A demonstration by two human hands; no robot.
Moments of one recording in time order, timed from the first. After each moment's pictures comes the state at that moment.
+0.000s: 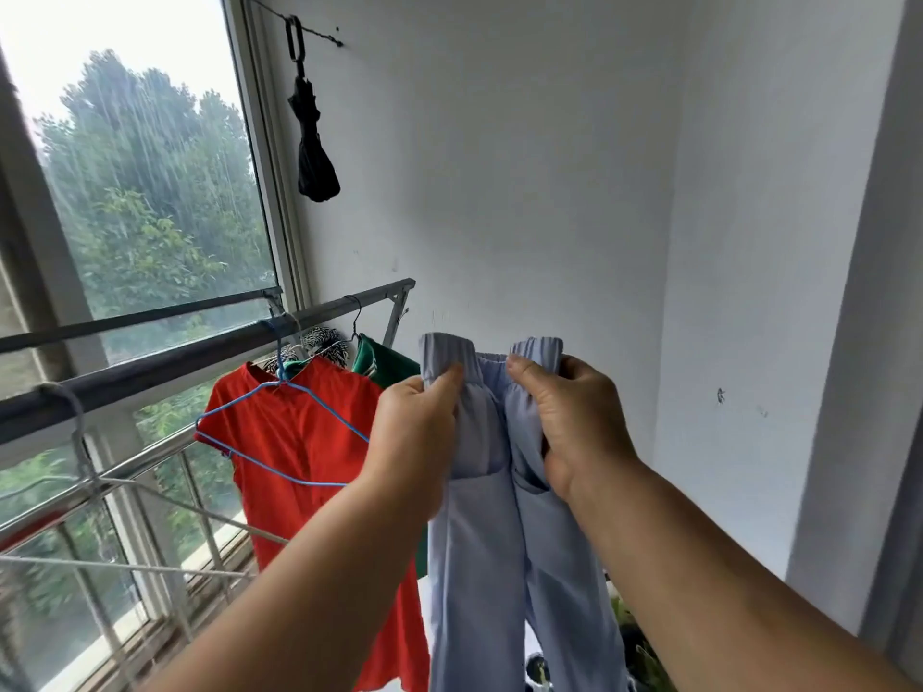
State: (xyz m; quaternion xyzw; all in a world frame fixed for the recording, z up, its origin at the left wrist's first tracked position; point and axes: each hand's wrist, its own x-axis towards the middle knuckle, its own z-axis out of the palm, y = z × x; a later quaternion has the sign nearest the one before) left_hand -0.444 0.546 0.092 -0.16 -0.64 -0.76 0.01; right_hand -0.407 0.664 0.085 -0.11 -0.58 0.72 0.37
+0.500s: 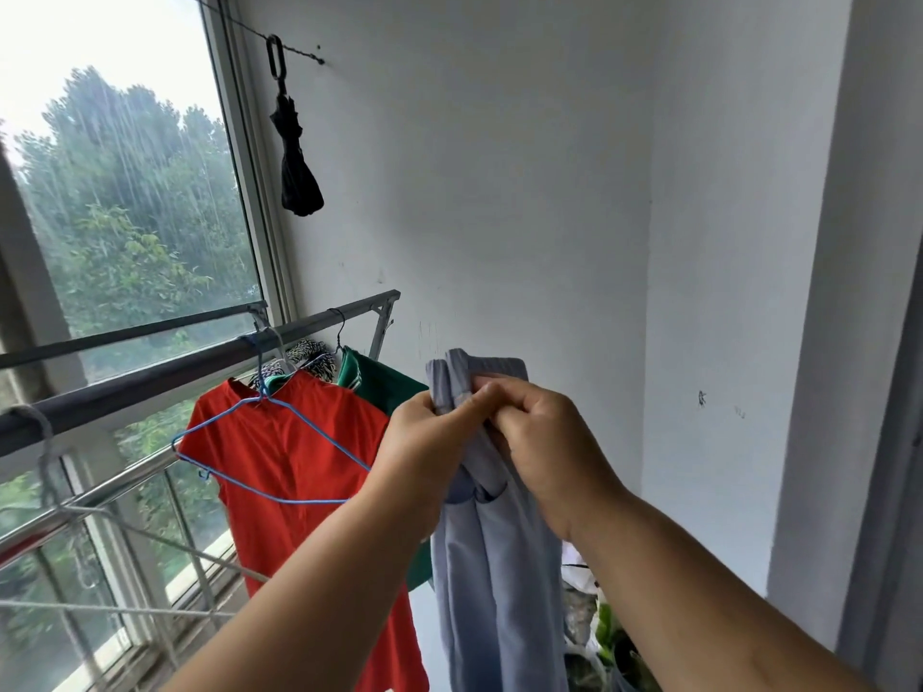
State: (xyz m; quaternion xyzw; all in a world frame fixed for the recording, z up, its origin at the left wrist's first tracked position) left_hand -0.426 0.558 0.092 -0.21 -0.64 -0.74 -0.06; right_hand -0.370 0.655 0.085 -0.01 -0.72 0.63 0.29
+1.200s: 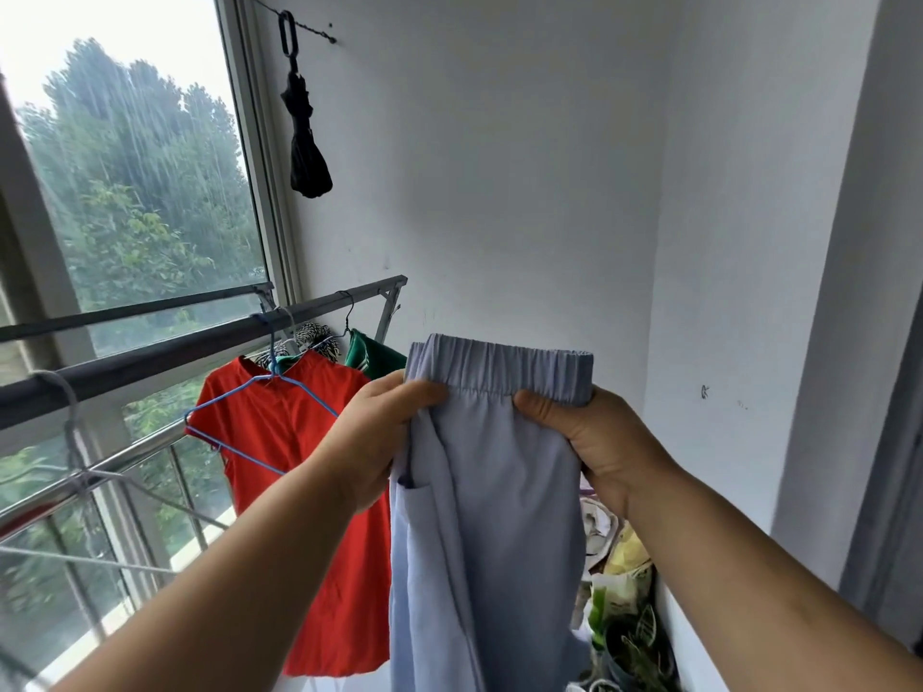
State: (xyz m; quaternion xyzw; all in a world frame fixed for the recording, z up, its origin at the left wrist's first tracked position) left_hand -0.451 0.509 0.090 -0.25 -0.62 -0.73 -0.11; right_hand -0.367 0.693 0.067 -0.03 -0.63 0.73 0.24
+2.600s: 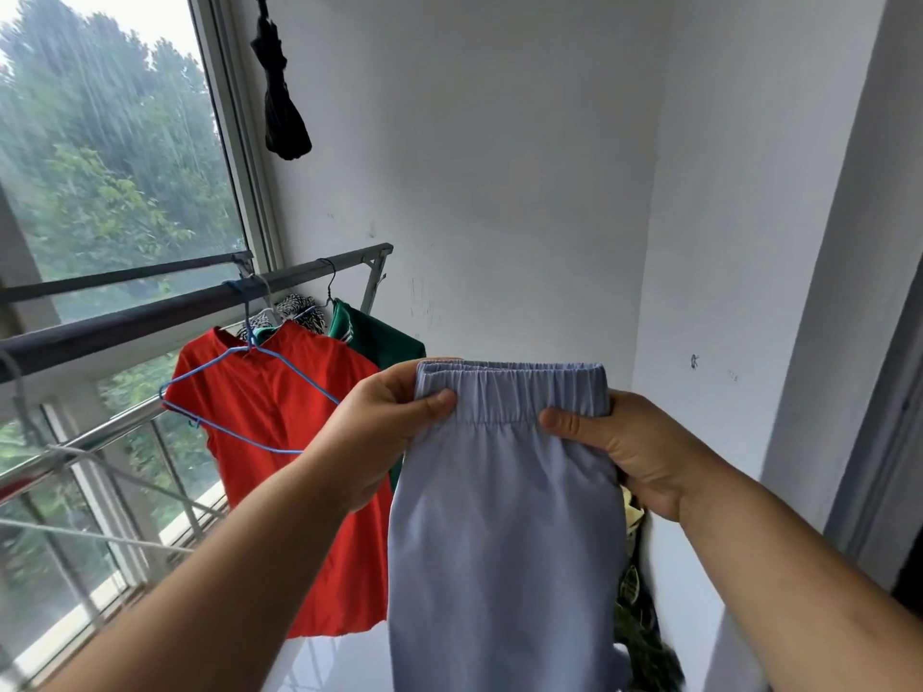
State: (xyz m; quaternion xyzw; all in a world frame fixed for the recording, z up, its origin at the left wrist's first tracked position) left_hand -0.449 0.518 0.067 -0.33 -0.61 -0.71 -0.15; right_hand -0.339 0.724 0.049 -0.07 -0.69 0.71 0.14
